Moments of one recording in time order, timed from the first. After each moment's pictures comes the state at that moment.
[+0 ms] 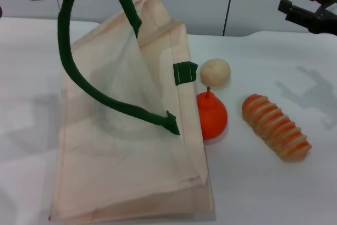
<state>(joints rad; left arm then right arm) -0.92 -1.79 2.87 -0.65 -0.51 2.05 -1.63 0.70 2.02 -0.45 -0.43 1.39 1.21 -1.98</state>
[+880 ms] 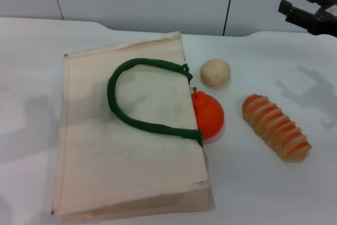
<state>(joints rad) -0.90 -1.80 2.86 -0.66 -0.61 2.04 -1.64 0.70 2.02 -0.45 -0.42 1.39 1.20 -1.98</state>
